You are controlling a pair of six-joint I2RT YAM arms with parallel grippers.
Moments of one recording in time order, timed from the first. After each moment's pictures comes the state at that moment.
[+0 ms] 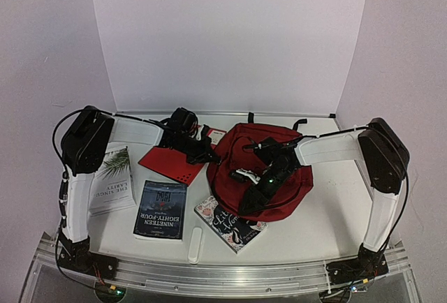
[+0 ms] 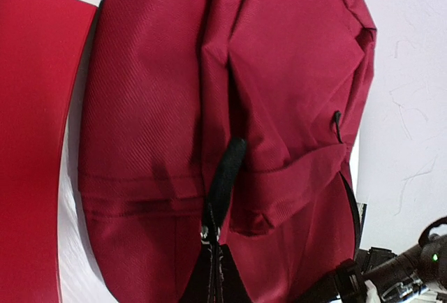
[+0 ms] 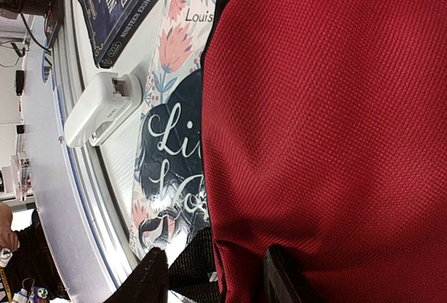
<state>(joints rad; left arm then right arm) -0.63 2.16 1.50 -0.15 0.55 -0.72 0.74 1.94 1.22 -0.62 -0.70 -0.12</state>
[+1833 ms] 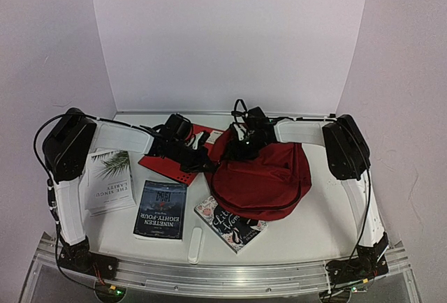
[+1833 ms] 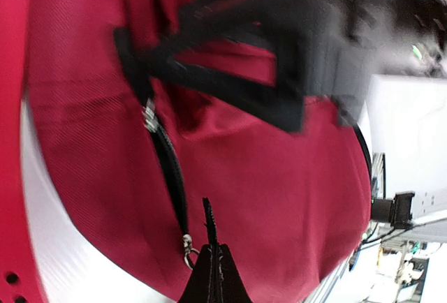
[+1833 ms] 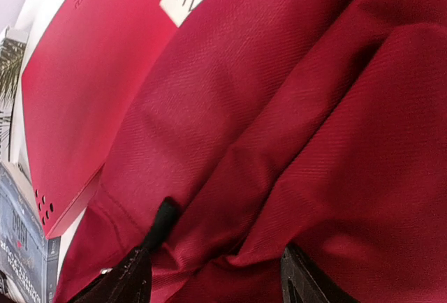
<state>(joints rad) -0.68 1.96 1.26 -0.12 0.53 -0.57 0.61 2.36 1.82 -0.42 -0.31 0.31</state>
